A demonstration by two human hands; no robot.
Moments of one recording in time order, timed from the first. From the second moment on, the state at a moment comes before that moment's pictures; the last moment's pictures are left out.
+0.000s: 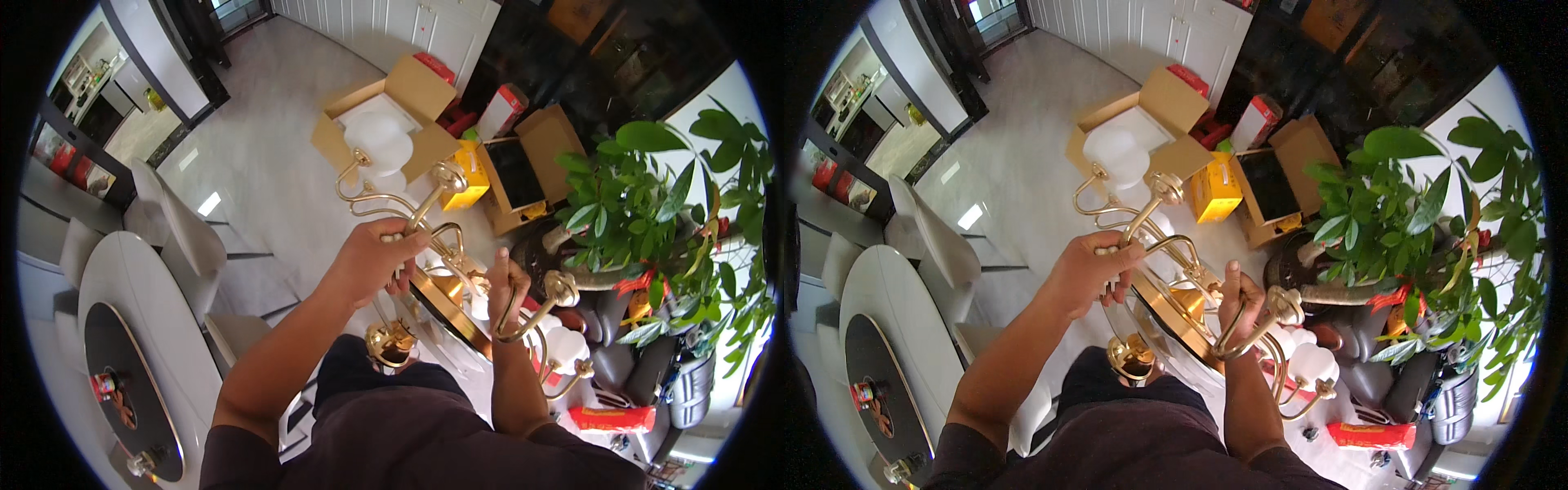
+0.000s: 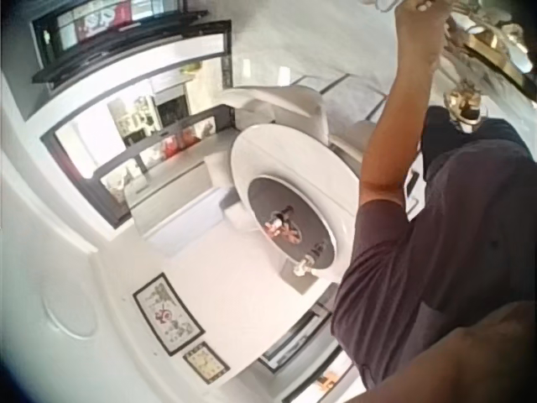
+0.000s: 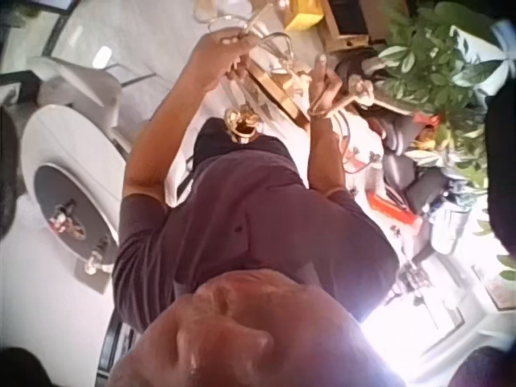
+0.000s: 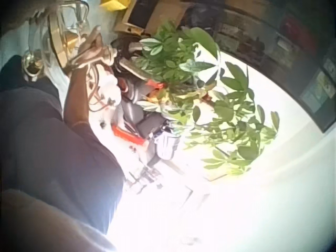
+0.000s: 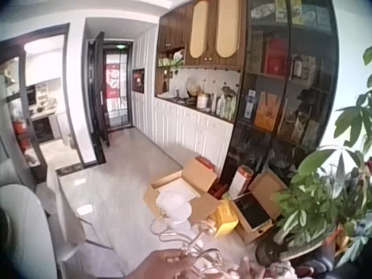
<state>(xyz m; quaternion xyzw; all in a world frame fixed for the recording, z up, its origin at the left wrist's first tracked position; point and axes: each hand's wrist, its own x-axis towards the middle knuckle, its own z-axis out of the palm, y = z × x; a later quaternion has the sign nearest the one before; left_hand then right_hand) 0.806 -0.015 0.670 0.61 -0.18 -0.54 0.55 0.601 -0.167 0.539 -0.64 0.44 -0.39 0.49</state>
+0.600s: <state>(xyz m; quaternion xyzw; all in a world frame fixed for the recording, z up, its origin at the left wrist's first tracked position) 1.155 -0.112 0.697 0.53 -0.18 -0.48 0.67 0.934 -0.313 0.625 -0.64 0.49 -0.42 0.41</state>
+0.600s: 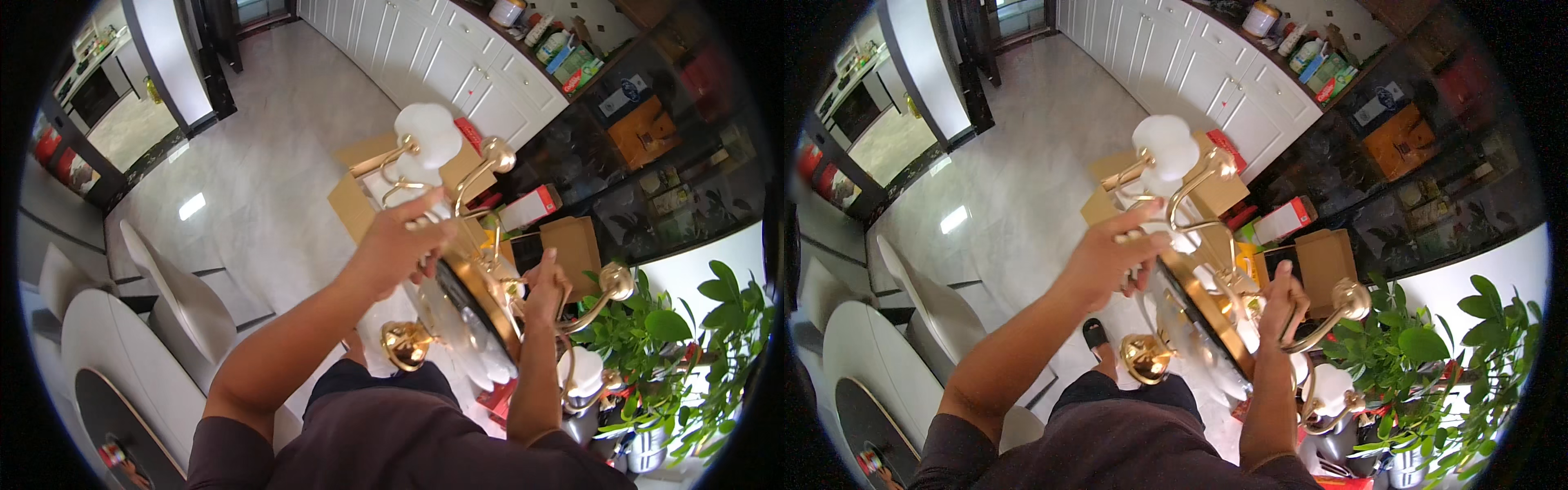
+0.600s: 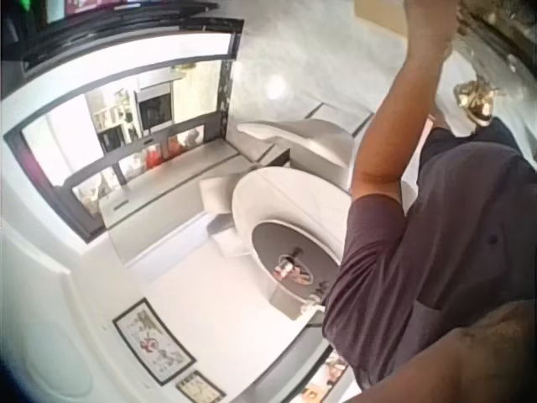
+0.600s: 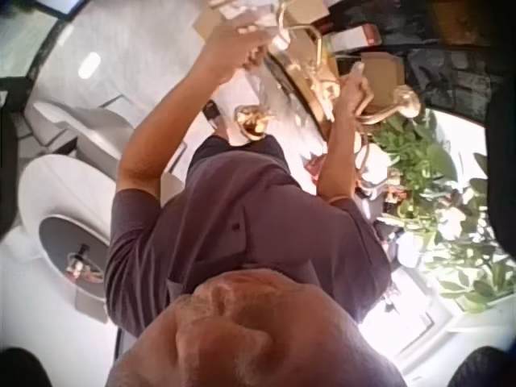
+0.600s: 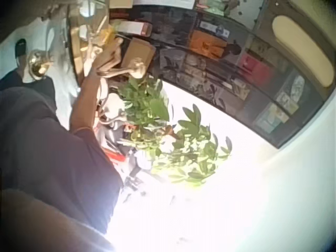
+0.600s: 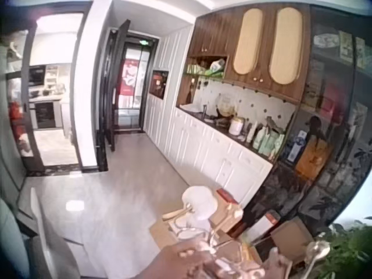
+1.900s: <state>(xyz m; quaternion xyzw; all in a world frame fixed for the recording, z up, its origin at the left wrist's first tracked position) 2.112 0.161 0.574 0.63 0.34 -0.17 0.68 1.783 -0.665 0.513 -0.60 0.50 -0.46 0.43</state>
